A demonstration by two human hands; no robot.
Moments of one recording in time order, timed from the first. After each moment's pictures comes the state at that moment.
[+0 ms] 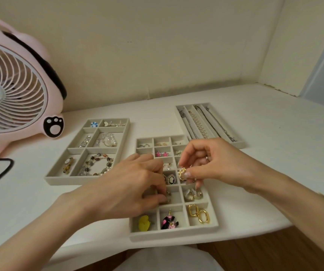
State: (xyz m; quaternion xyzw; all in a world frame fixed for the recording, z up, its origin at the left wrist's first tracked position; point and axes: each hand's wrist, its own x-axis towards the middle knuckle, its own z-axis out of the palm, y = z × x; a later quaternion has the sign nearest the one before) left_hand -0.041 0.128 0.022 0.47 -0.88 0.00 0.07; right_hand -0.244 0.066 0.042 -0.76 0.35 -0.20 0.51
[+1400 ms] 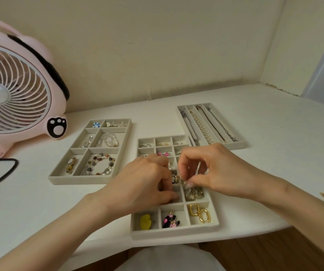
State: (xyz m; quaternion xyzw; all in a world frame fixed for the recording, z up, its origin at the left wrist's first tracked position) left_hand -0.061 0.119 0.013 0.54 -0.83 -0.04 0.12; right_hand -0.243 0.063 0.030 -0.88 0.28 -0.18 0.33
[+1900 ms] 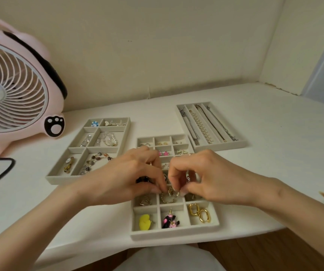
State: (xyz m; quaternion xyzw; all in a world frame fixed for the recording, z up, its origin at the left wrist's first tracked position) left_hand -0.025 0.115 0.024 0.44 -0.89 -0.09 0.11; right_hand -0.235 0.067 0.025 -0.92 0.20 -0.15 0.29
